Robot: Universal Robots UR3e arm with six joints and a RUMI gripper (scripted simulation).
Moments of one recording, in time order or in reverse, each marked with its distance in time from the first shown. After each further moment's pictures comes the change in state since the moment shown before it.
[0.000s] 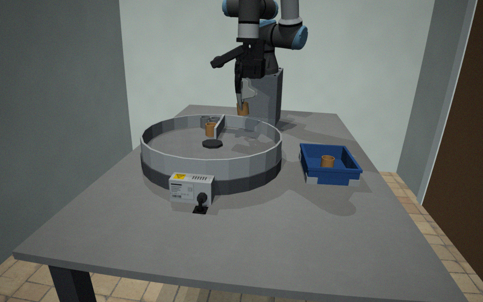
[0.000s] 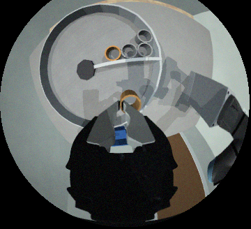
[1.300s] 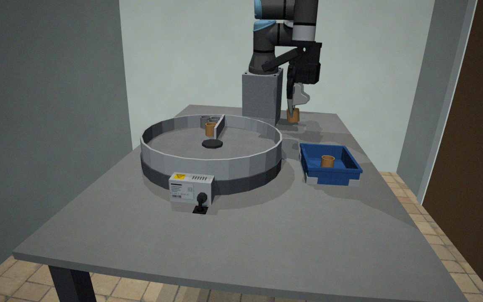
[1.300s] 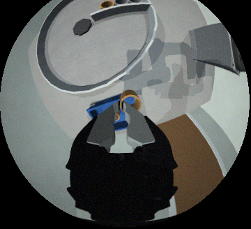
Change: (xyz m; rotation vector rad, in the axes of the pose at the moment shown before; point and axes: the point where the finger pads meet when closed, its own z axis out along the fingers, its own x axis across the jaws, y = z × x) arm -0.017 0.165 0.001 -0.001 -0.004 0.145
